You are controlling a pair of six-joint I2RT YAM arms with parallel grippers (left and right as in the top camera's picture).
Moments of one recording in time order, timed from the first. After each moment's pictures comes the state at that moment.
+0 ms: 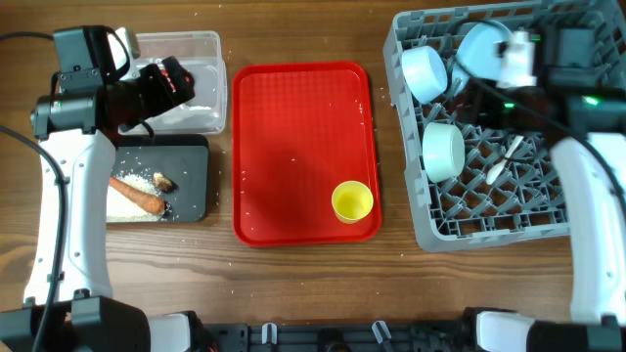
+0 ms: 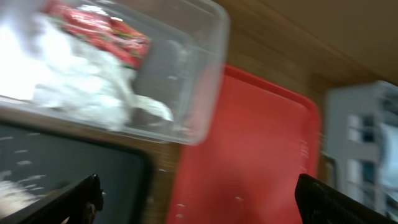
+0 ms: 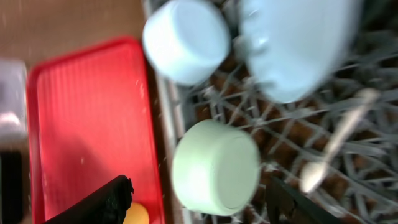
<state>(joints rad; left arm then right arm) 0.13 1.53 1.45 -0.85 0.30 -0.31 -0.08 1.45 1.50 -1.07 -0.20 0.15</state>
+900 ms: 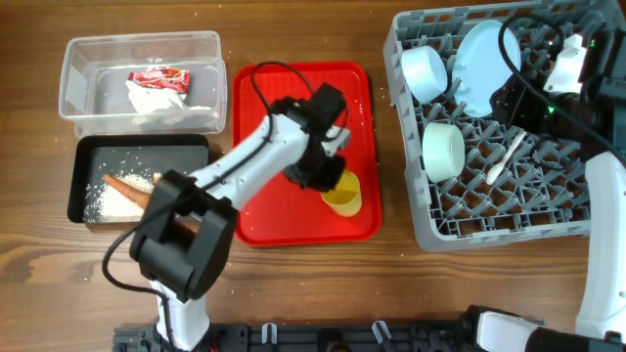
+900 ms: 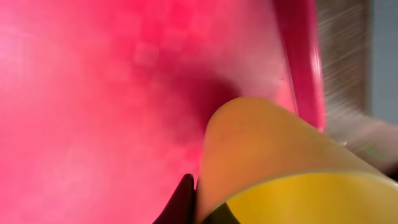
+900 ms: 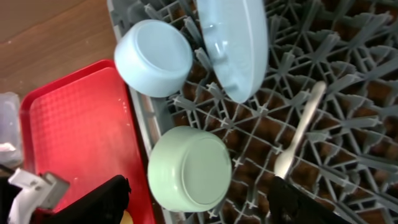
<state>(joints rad) -0.59 1.97 1.47 -1.02 0.31 -0.18 -0.20 1.42 1.51 -1.09 -0.23 0.16</state>
